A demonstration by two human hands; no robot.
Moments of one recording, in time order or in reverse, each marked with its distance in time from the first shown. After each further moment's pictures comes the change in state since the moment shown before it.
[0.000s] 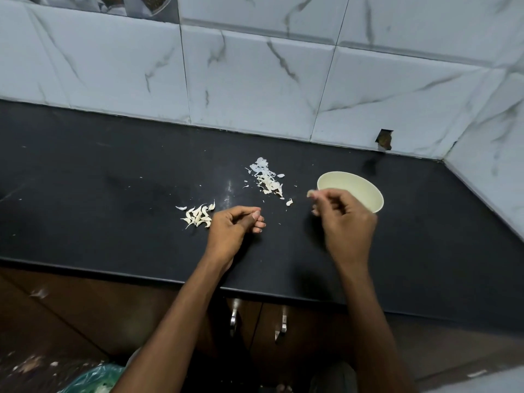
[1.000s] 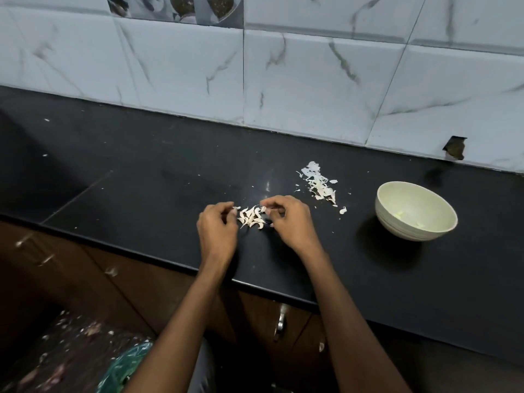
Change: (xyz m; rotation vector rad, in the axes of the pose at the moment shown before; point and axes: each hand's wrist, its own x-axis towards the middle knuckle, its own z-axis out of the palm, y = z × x) left_hand -0.008 0.032 -0.102 0.766 0.592 0.218; right_hand -0.022 0.006 0.169 -0.089 -0.659 0.019
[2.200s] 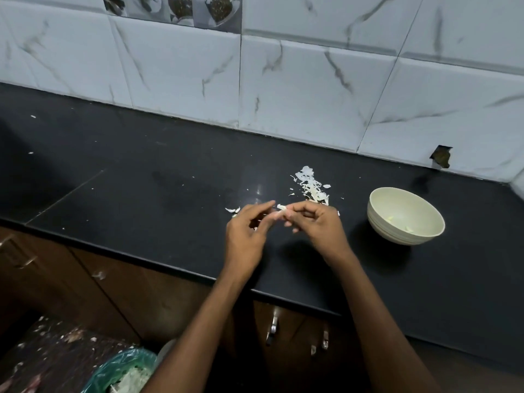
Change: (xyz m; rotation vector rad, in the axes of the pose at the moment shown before) left_hand -0.032 0.040 0.020 -0.450 -0.271 0.130; right_hand -0.017 0.019 -0.054 0.453 -0.043 0.049
